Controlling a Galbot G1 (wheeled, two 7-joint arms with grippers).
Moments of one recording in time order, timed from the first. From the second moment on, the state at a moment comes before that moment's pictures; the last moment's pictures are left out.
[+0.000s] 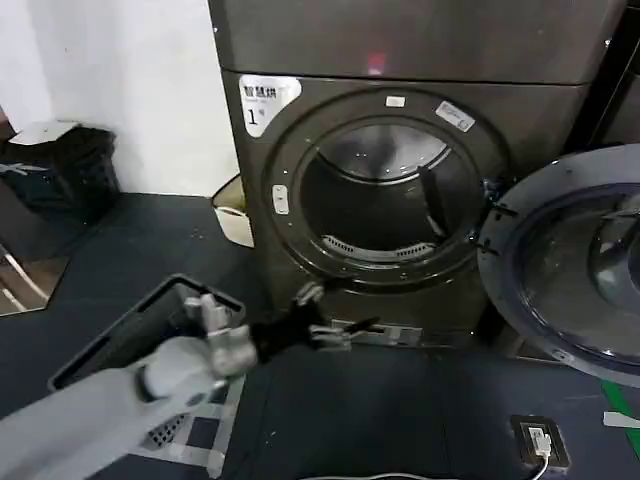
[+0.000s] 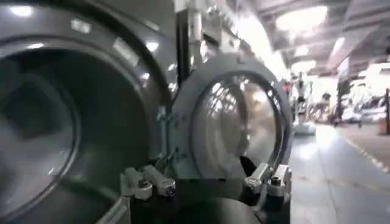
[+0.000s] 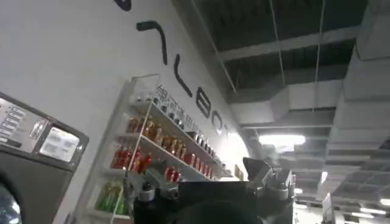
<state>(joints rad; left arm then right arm) 0.47 -0.57 0.46 -1.99 -0.99 -0.12 0.25 -1.51 1.00 2.24 1.77 0.43 -0.14 -0.19</state>
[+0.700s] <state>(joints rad) 0.72 -0.01 0.24 -2.01 -0.75 0.05 0.34 -1.48 0.99 2.31 1.82 0.34 -0.17 -0.20</state>
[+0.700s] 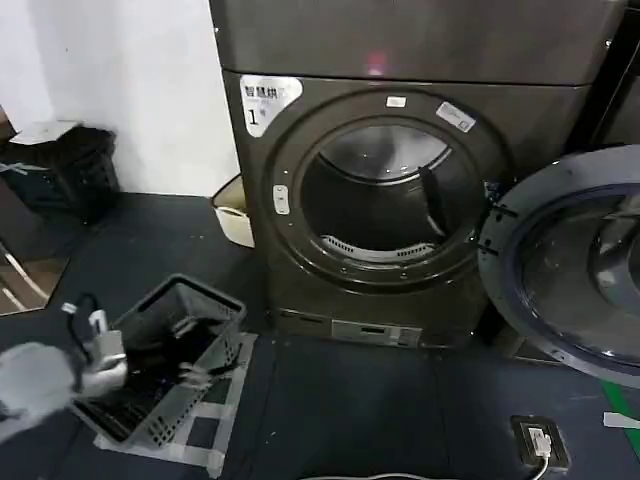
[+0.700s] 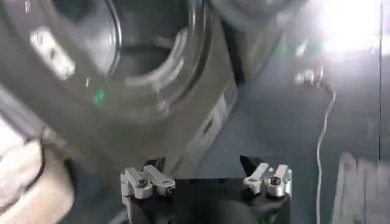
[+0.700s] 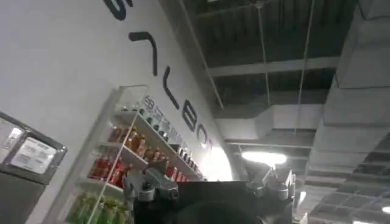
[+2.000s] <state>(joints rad) 0.99 0.17 0.06 -1.82 -0.48 0.18 0.46 -1.50 0.99 2.34 1.83 0.35 -0.17 -0.21</state>
